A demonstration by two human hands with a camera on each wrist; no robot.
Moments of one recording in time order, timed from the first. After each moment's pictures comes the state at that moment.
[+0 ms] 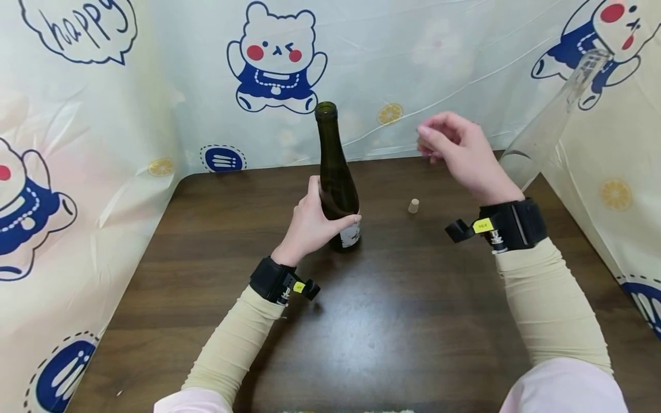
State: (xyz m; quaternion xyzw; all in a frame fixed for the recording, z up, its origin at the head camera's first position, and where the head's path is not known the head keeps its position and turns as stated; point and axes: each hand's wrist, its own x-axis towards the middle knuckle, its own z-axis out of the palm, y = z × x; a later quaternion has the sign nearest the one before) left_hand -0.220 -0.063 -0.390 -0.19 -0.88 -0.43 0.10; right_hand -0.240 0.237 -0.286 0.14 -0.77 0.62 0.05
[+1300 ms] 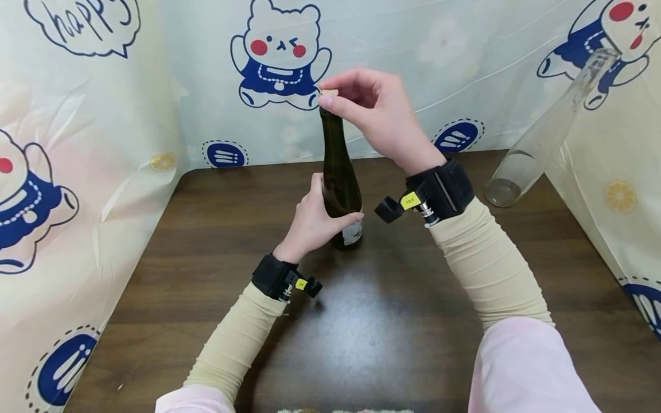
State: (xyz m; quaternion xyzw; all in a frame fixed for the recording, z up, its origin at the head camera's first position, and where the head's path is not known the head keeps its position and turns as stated) left_hand -0.219 -0.064 -0.390 -0.20 -0.87 -0.44 0.09; right_hand -0.248 0.115 -0.225 0.29 -0.72 0.63 0.10
